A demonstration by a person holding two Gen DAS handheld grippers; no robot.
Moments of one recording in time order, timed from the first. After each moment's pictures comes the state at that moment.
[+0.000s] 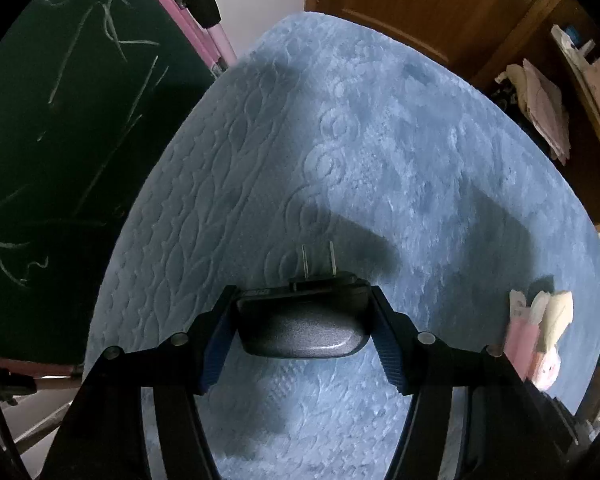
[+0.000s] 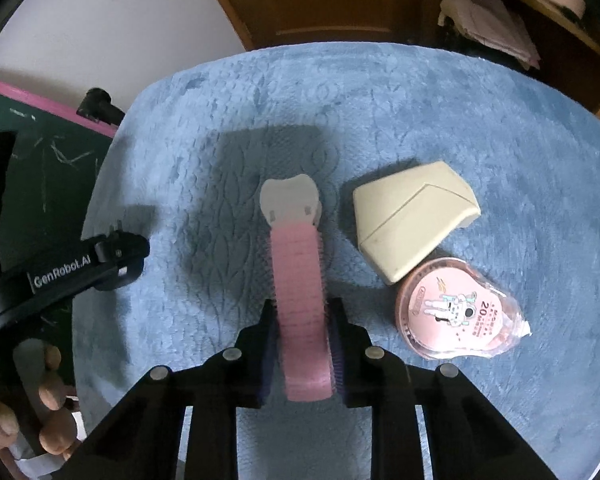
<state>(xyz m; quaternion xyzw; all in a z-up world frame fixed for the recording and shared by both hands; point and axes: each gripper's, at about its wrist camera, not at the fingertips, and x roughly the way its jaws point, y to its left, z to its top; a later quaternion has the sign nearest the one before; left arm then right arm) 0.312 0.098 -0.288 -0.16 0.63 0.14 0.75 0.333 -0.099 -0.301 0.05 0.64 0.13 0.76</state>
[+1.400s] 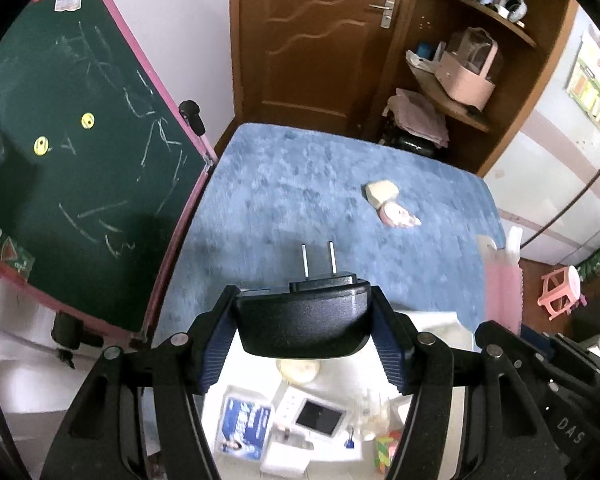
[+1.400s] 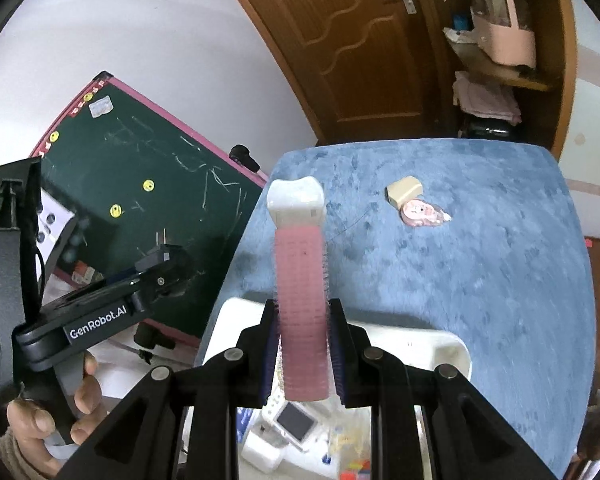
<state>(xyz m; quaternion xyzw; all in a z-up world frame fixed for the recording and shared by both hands) 0.061 0.025 -0.078 -0.07 0.49 0.02 0.87 0.079 -0.162 -0.081 0.11 0.50 0.21 0.84</state>
